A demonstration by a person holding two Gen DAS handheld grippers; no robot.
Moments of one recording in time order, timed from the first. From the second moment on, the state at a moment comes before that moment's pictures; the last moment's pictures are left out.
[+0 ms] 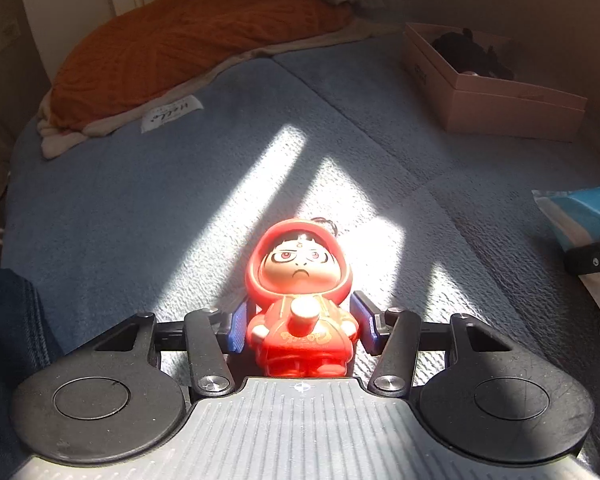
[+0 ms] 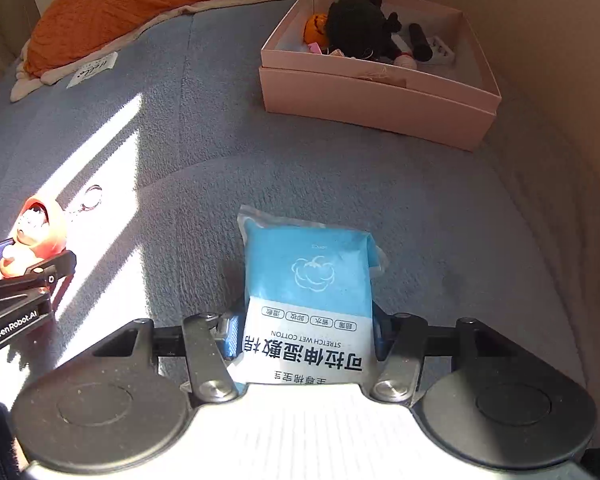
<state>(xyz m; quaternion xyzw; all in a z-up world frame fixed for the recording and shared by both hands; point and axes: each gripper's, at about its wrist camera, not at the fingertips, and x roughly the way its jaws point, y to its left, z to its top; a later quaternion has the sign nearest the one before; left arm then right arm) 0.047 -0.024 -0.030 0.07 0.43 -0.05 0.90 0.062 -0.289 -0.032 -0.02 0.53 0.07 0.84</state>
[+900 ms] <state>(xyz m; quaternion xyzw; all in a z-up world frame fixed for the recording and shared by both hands) 0.171 -0.237 0.077 0.16 0.25 -0.24 0.92 0.073 -0.502 0.084 0.04 0.34 -0.03 0.94</state>
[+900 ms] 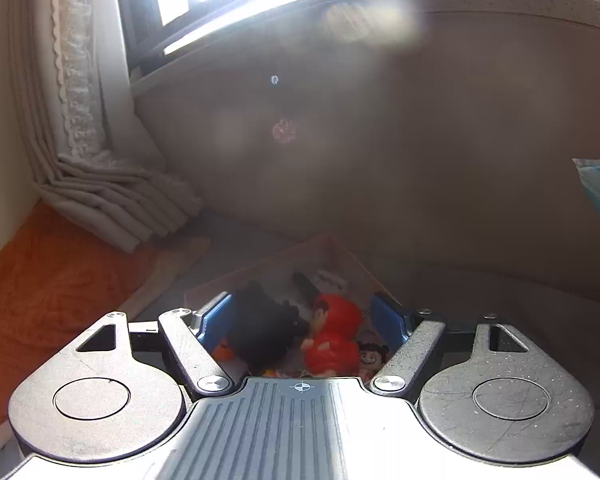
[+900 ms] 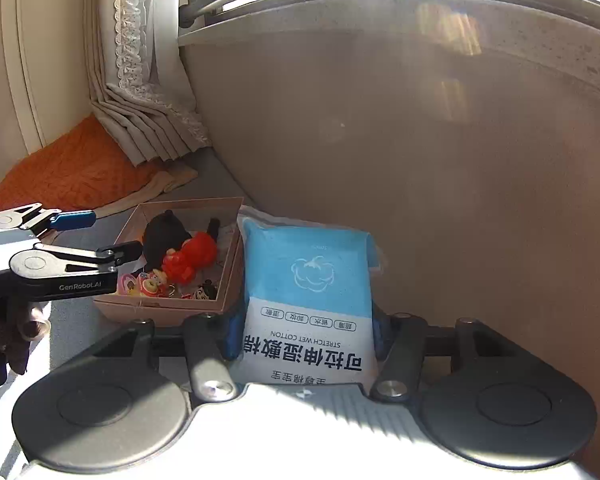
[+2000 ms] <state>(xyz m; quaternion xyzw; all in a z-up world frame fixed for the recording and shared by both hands) 0.091 -0.101 -0.034 0.00 0.43 -0.20 0.88 0.310 -0.315 -0.025 -0.01 0.43 -0.08 0.90</state>
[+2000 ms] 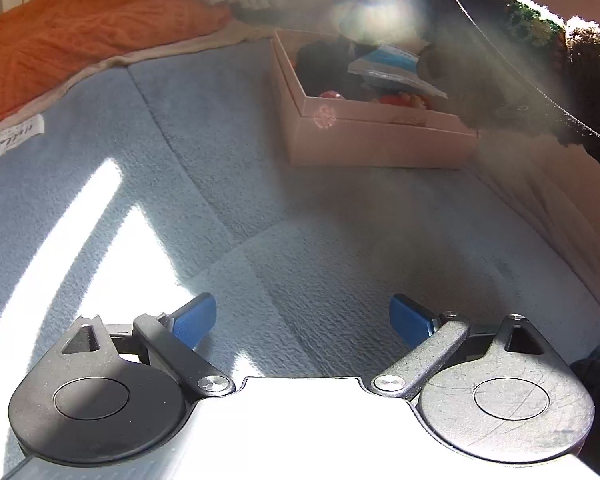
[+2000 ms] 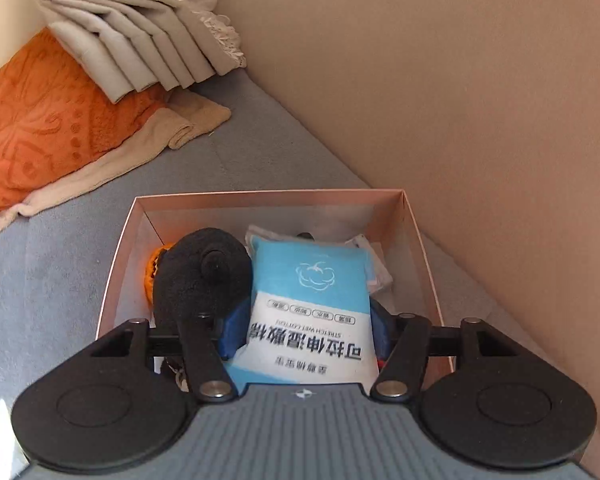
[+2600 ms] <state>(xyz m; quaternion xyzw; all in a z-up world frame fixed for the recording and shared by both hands) 0.097 -0.082 -0.022 -0.03 0.41 -0.15 0.90 0.283 -0.362 0.026 0.17 0.42 0.03 0.89</state>
